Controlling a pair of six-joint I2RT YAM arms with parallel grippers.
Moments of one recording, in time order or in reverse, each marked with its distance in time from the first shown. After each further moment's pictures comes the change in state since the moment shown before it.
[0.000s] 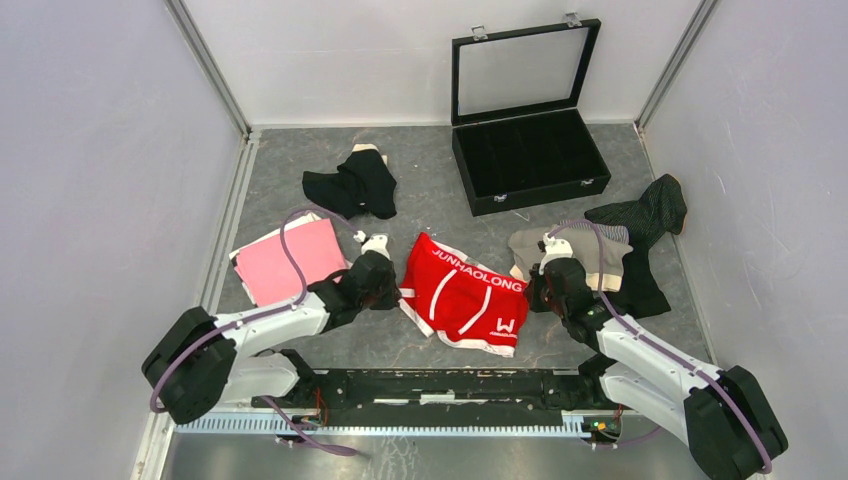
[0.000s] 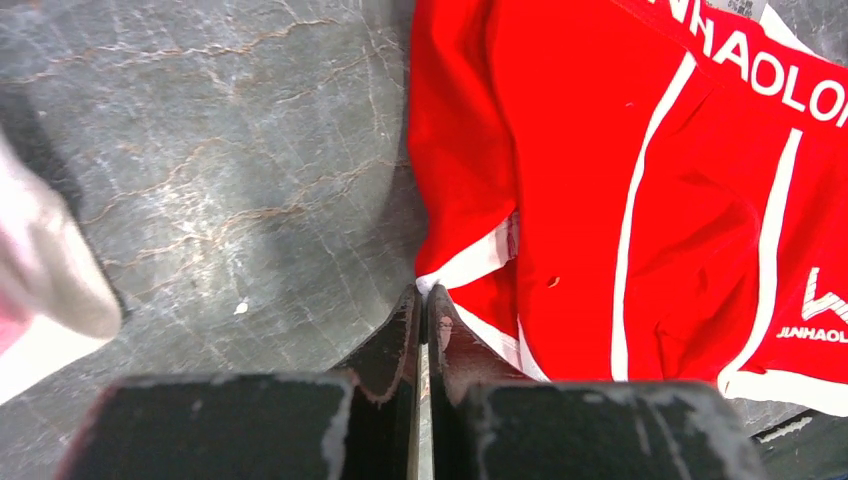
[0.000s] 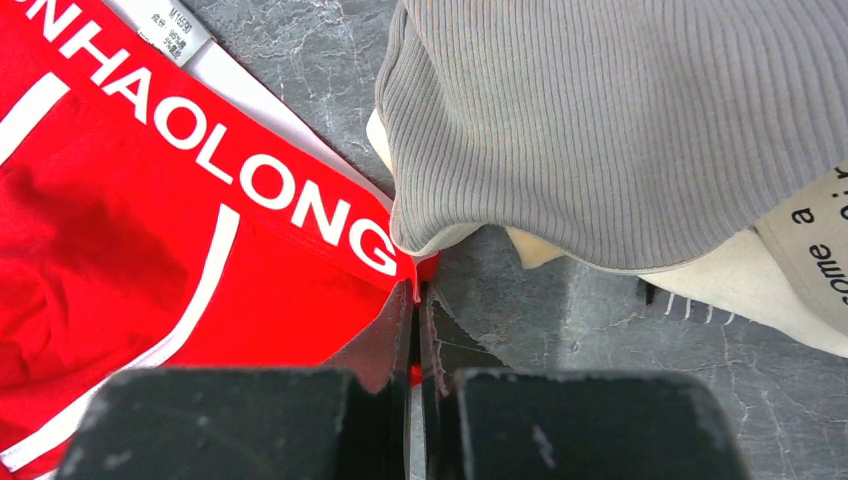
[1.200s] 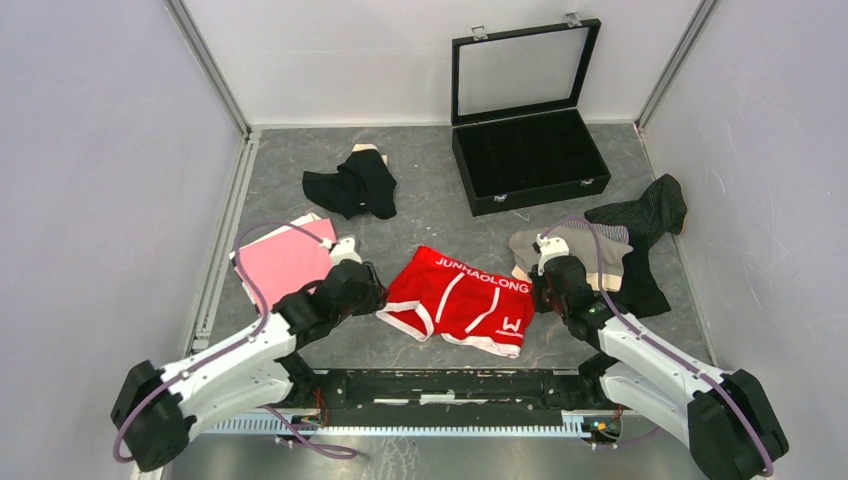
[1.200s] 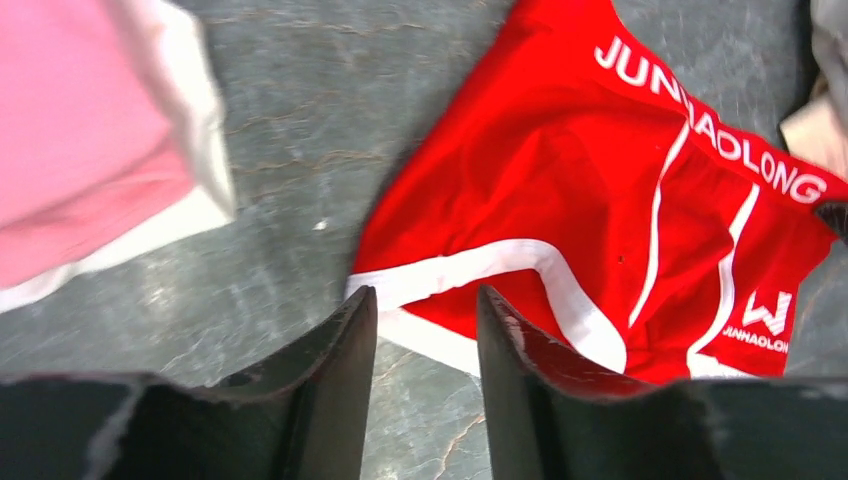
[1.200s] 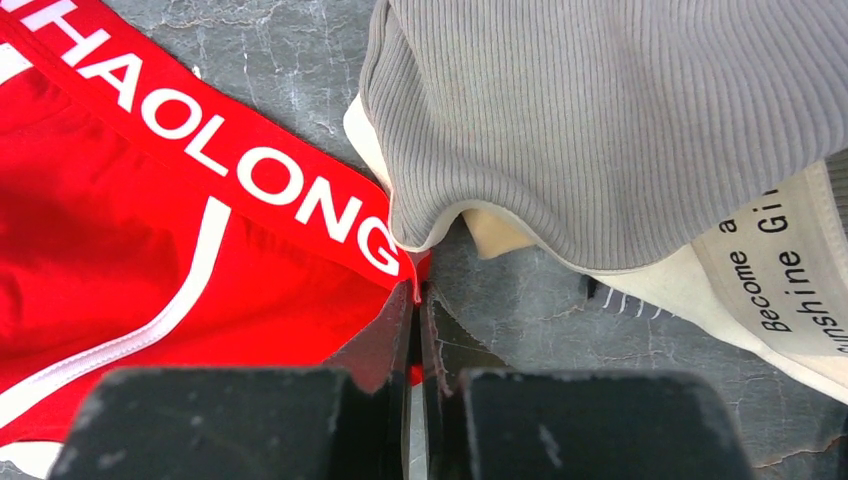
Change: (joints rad) left arm -0.004 -0.388 -0.031 -0.319 -0.157 -0.175; right arm 0.000 -0.014 0.034 -0.089 0.040 -0.148
